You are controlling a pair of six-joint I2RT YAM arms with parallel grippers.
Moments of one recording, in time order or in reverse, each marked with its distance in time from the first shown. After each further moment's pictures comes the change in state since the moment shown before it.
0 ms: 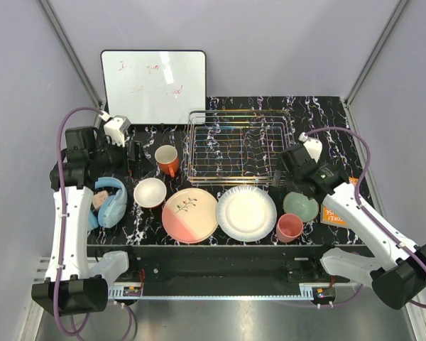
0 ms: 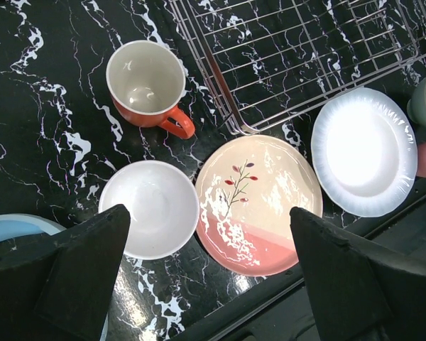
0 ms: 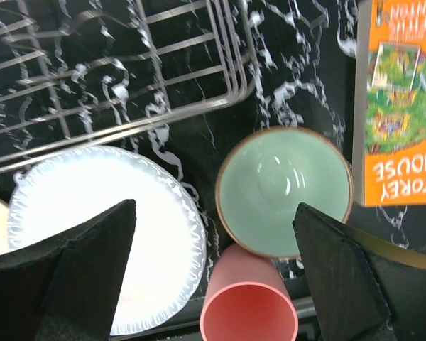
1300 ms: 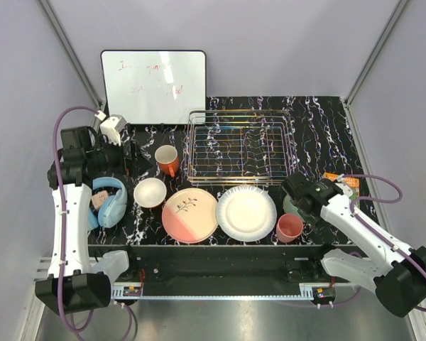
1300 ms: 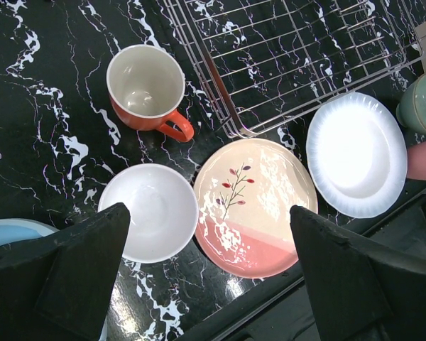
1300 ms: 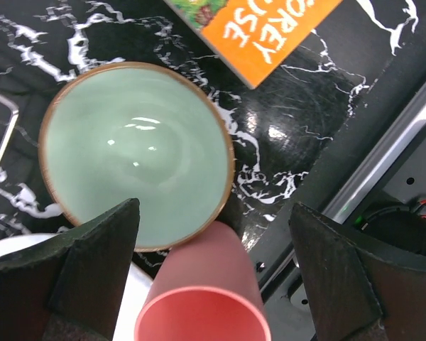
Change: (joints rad) left arm 0.063 0.015 -0.004 0.008 0.076 0.019; right arm -0.001 -0.061 -0.239 -0.346 0.129 0.872
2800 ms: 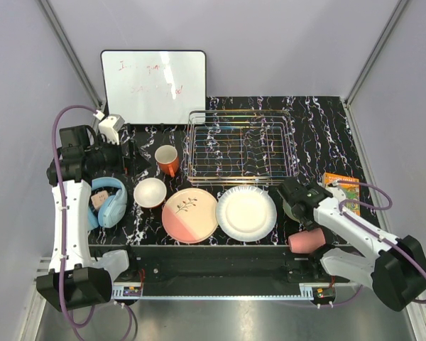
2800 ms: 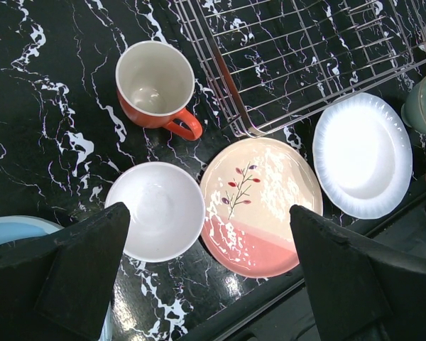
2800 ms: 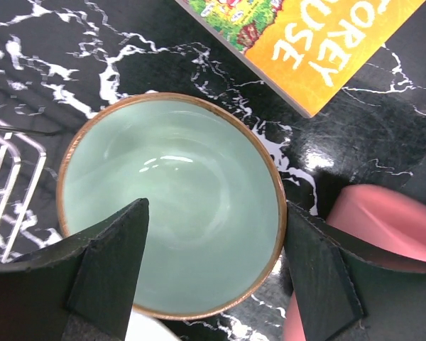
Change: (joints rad) left arm 0.031 0.030 0.001 0.000 0.012 0.019; right arm -0.004 0.035 -0.185 0.308 0.094 0.073
